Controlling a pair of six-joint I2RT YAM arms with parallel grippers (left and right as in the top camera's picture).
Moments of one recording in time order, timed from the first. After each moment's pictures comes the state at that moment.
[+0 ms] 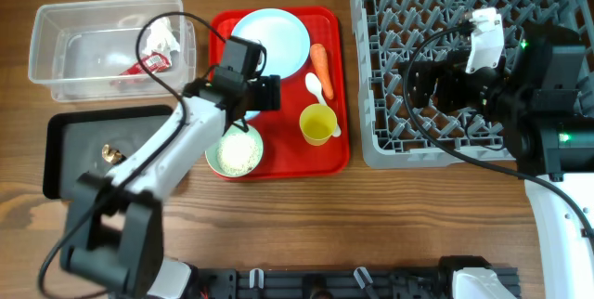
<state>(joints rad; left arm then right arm) -0.37 1.66 1.11 -0.50 -0.04 -0.31 0.00 1.17 1.26 -0.78 -0.47 0.00</state>
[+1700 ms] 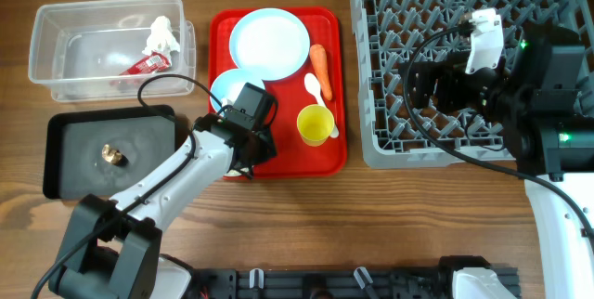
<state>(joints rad) -0.48 1.57 0.88 -0.64 0.01 -0.74 0.00 1.17 1.26 -0.79 -0.47 0.00</state>
